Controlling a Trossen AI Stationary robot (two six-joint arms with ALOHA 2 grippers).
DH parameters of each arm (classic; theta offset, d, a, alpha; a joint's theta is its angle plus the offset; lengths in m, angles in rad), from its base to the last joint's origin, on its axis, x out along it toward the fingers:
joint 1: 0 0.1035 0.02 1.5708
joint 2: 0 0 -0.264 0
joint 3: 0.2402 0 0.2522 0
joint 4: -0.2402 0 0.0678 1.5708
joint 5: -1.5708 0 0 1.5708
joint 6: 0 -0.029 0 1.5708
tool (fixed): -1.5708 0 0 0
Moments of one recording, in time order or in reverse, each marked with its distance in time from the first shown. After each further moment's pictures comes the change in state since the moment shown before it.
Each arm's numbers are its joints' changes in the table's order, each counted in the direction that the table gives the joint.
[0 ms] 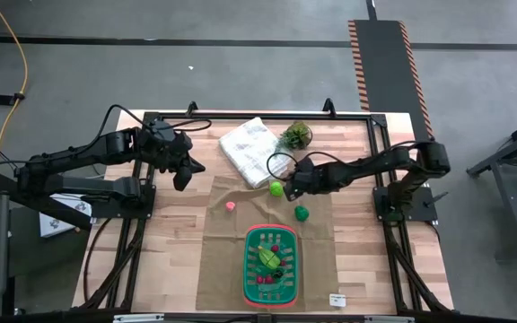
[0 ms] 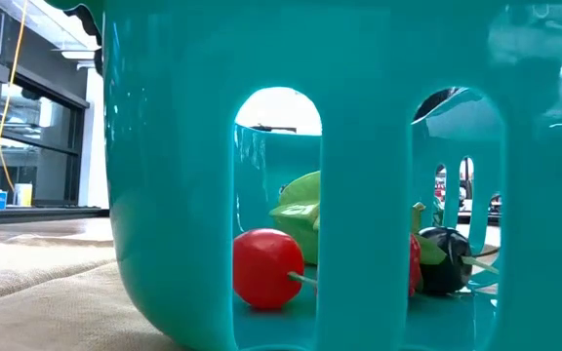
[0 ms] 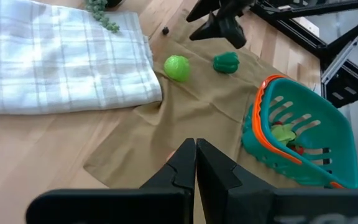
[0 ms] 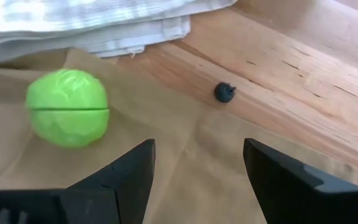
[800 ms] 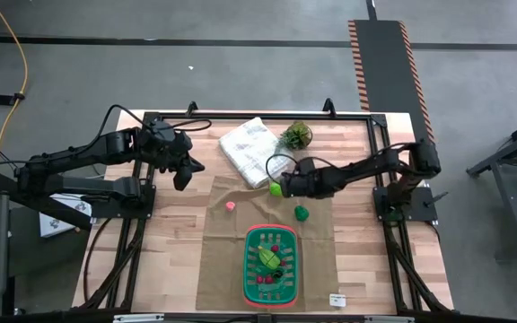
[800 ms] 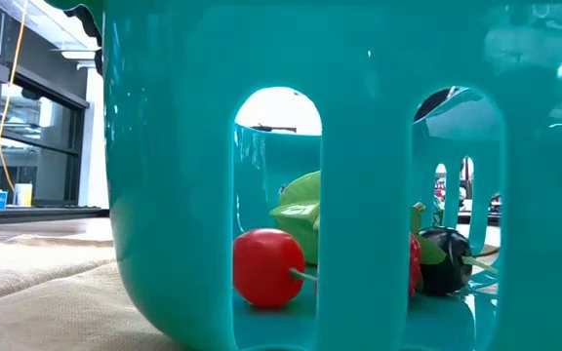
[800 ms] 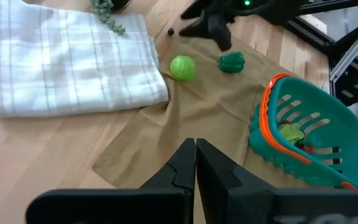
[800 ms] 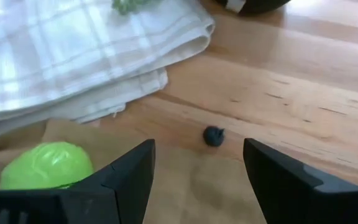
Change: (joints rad) left arm 0.000 0.000 0.000 -0.006 -0.019 -0.029; right arm 0.014 -0.084 0.000 0.074 0.213 -0.181
